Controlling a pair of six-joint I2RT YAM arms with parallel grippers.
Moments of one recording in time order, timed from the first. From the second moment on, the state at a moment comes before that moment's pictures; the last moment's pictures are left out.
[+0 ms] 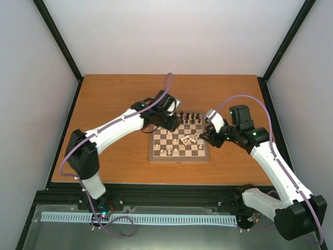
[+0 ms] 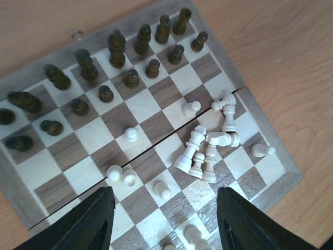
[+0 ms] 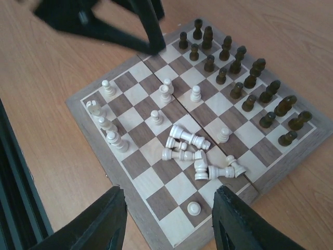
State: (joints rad) left arm -0.73 1.67 1.45 -0.71 0.08 -0.29; right arm 0.30 1.03 0.93 -0.74 -0.53 -0.42
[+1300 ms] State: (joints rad) left arm -0.76 2.17 1.75 -0.87 -0.07 -0.26; right arm 0.26 1.02 0.93 -0.69 -0.44 -0.42
